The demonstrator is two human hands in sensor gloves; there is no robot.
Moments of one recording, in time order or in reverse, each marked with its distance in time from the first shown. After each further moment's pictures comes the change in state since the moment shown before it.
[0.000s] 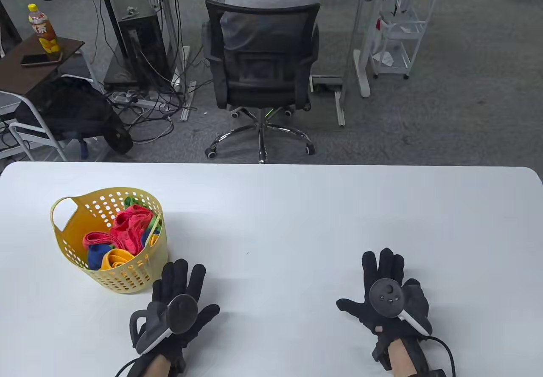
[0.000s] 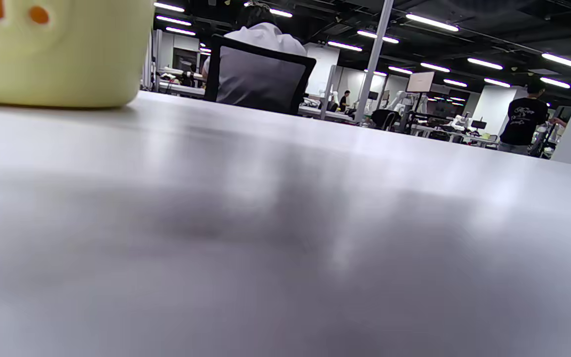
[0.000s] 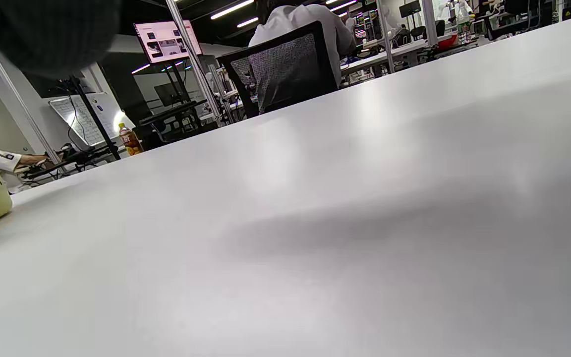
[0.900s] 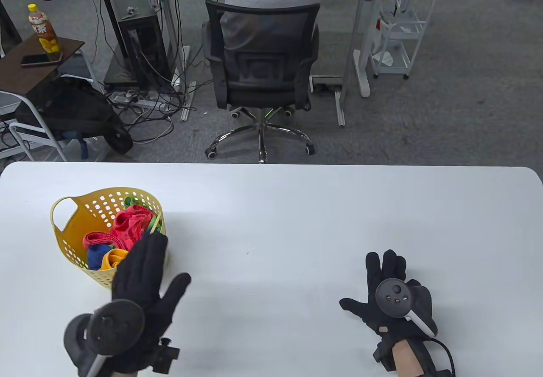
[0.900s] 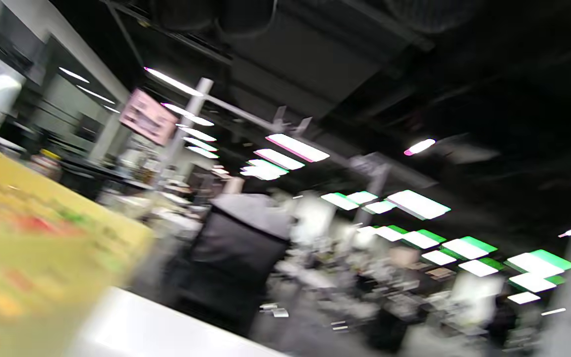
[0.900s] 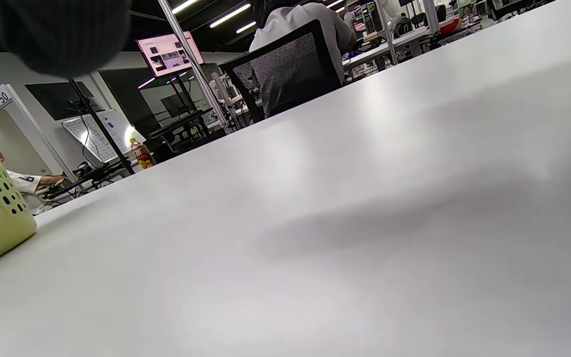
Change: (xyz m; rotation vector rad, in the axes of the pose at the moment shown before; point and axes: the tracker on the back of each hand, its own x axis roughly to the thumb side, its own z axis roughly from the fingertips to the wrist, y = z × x) left_hand -0.010 0.224 0.049 0.403 0.152 0.180; right_hand -0.009 -0.005 -0.001 0.005 -0.010 -0.099
